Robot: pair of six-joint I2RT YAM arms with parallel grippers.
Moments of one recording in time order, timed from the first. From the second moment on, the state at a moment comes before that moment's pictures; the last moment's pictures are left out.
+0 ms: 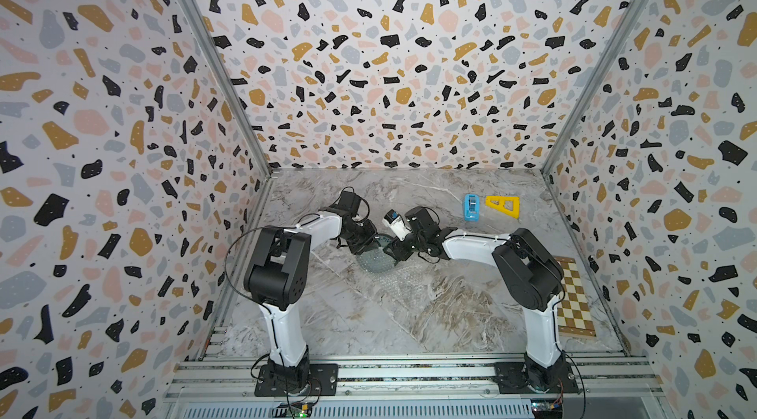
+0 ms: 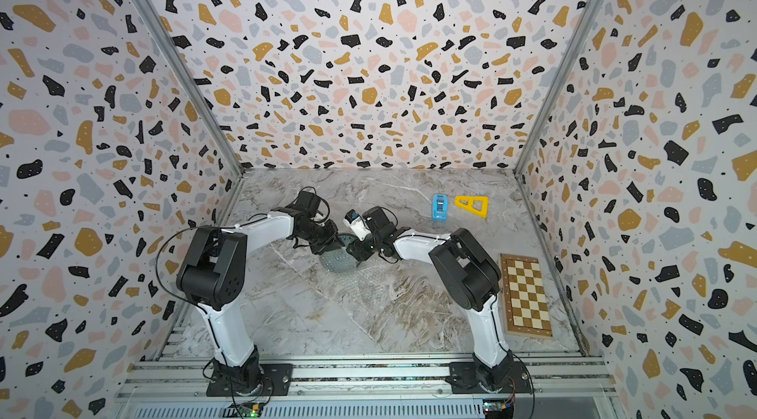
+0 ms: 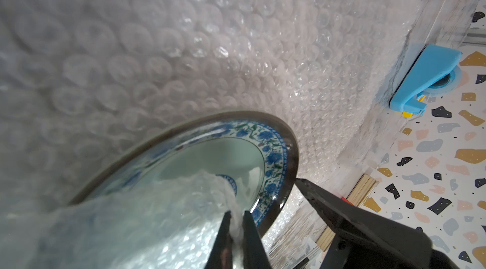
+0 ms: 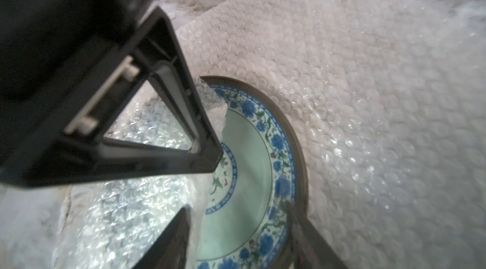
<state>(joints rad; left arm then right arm) -0.29 1.91 1.23 -0.51 0.53 -0.82 0.74 2.05 1.30 -0.02 -0.29 -0.03</state>
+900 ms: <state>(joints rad) -0.21 1.73 1.07 -0.48 0.52 -0.80 0.74 2.09 1.31 -0.03 -0.27 0.01</state>
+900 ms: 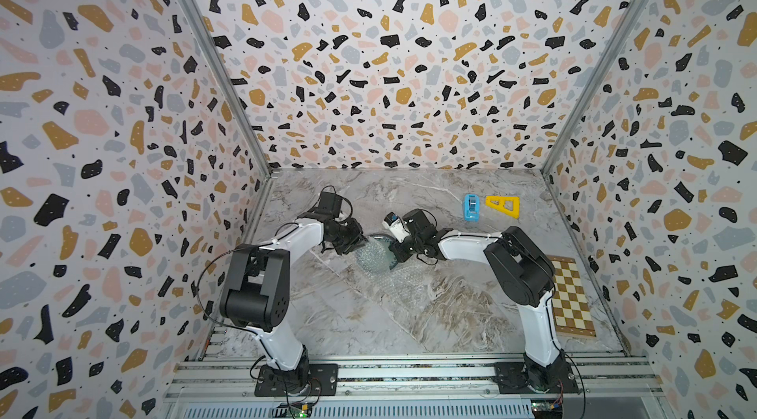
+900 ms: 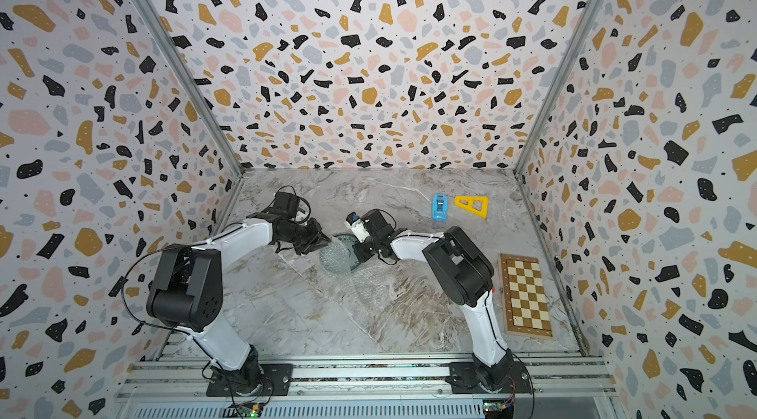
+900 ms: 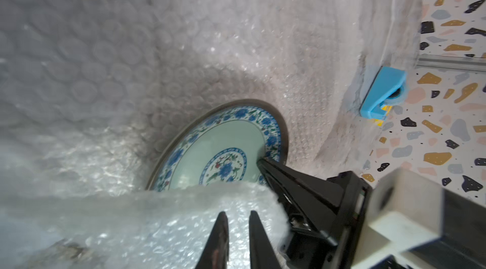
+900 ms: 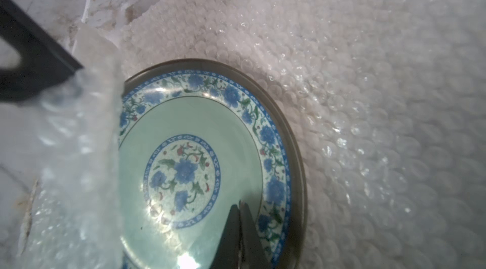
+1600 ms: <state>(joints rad) -0.26 1.91 1.14 -0.41 0.49 -0.82 0.75 1.62 0.98 -0.12 -0.26 0.05</state>
